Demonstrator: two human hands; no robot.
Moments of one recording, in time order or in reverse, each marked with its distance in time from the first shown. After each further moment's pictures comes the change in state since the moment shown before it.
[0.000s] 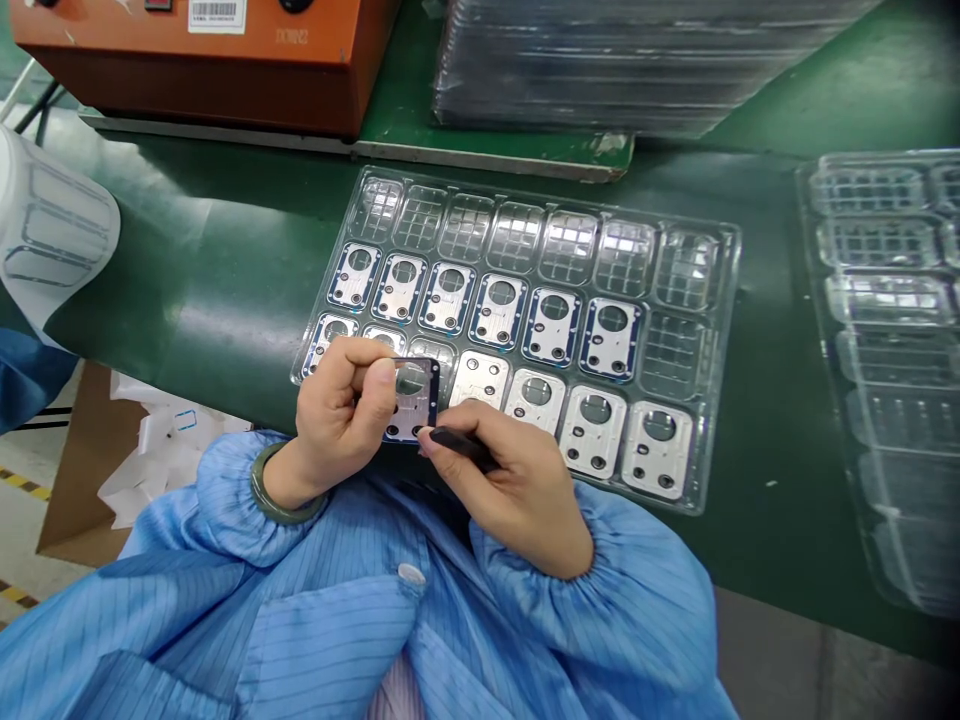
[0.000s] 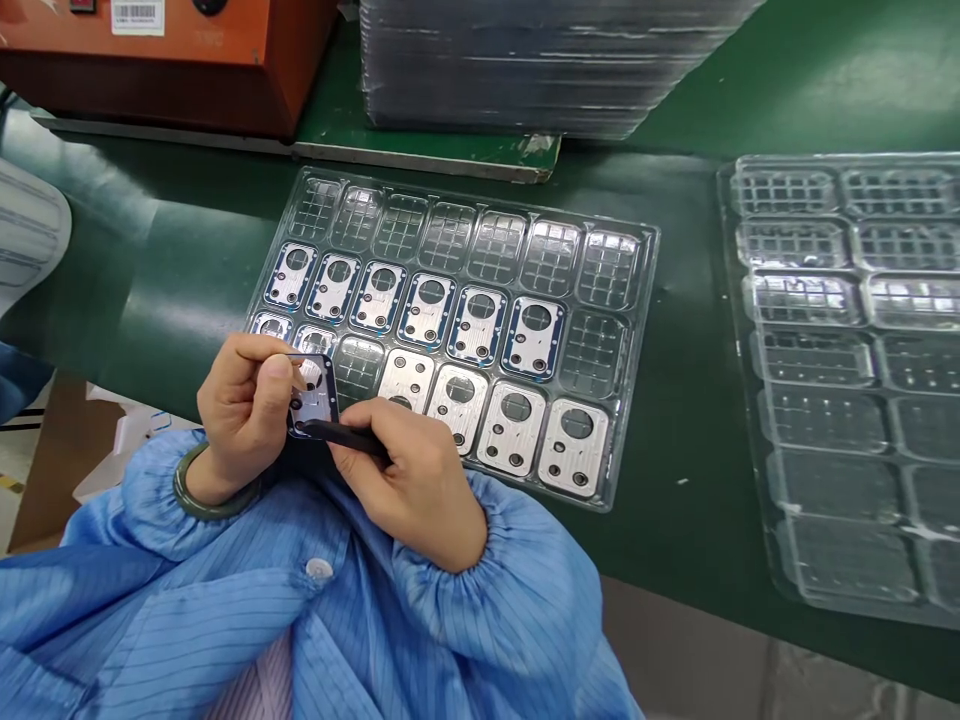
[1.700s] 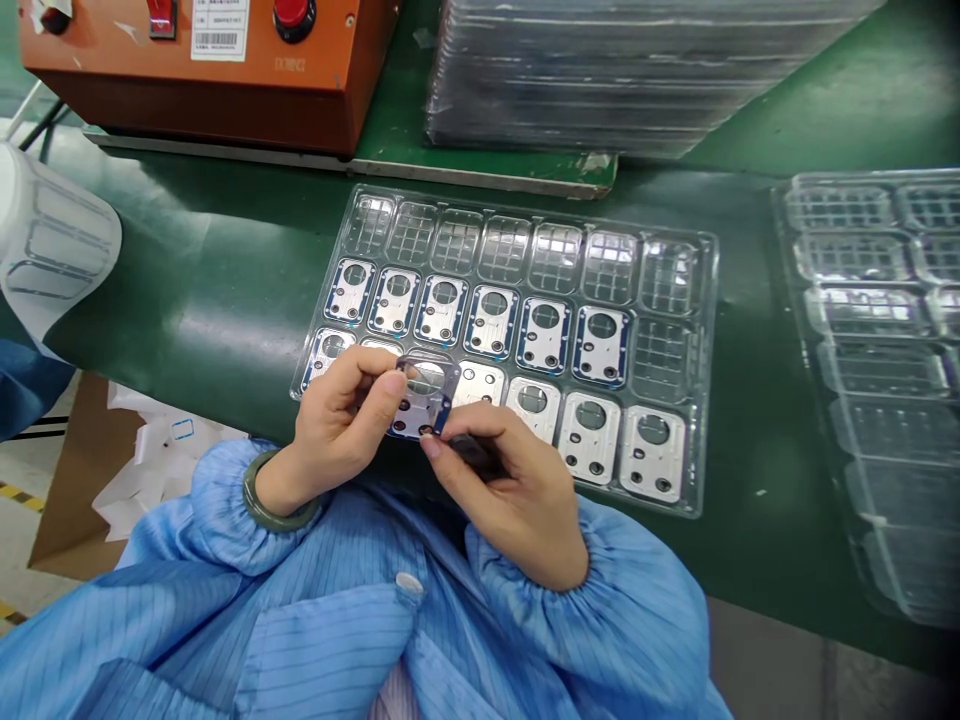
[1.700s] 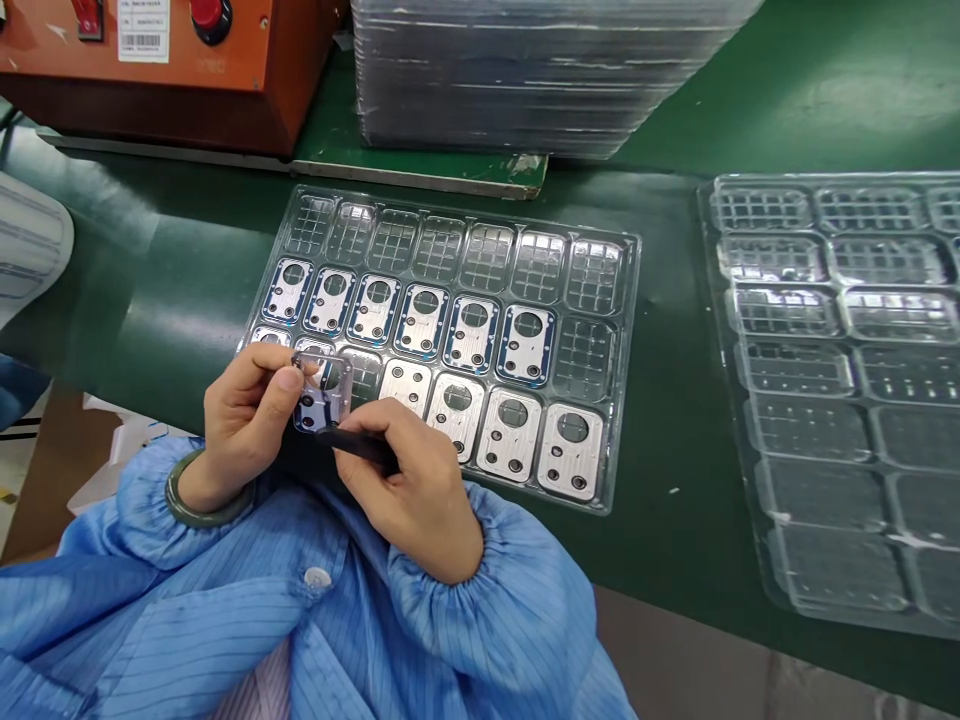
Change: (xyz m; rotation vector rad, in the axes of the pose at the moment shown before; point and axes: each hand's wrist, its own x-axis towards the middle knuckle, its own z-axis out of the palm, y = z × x) left_hand 0.009 0.008 -0.001 -0.178 -0.145 -0.107; right_hand -0.003 0.006 0.003 0.046 0.128 -0.027
